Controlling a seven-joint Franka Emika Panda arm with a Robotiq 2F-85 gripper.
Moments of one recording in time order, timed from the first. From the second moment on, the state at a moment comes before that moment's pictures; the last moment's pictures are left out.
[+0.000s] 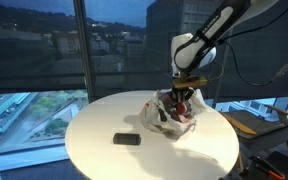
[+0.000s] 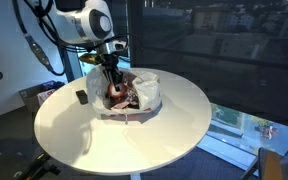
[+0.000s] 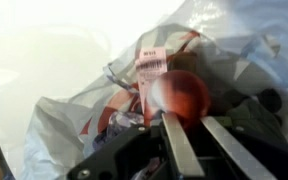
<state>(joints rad) 0.28 0.18 -0.15 -2.25 -0.17 2.42 0.62</state>
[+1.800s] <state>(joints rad) 0.29 -0.03 0.10 -2.38 0.07 2.86 -0.50</state>
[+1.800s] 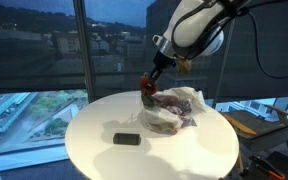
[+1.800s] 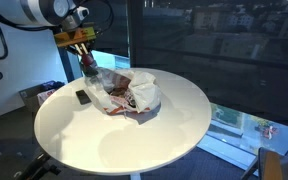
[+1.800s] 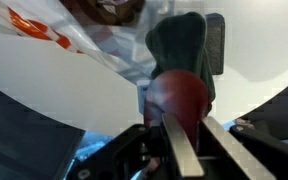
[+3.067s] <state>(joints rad) 0.16 0.36 0.28 -2.07 0.17 2.78 -0.83</state>
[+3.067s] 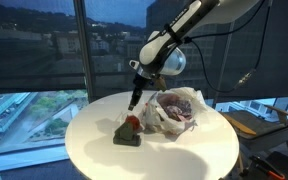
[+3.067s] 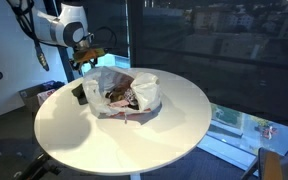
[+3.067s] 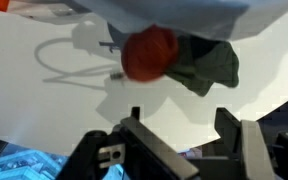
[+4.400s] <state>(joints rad) 0.02 0.23 0.10 -2.23 0.24 2.55 -0.36</state>
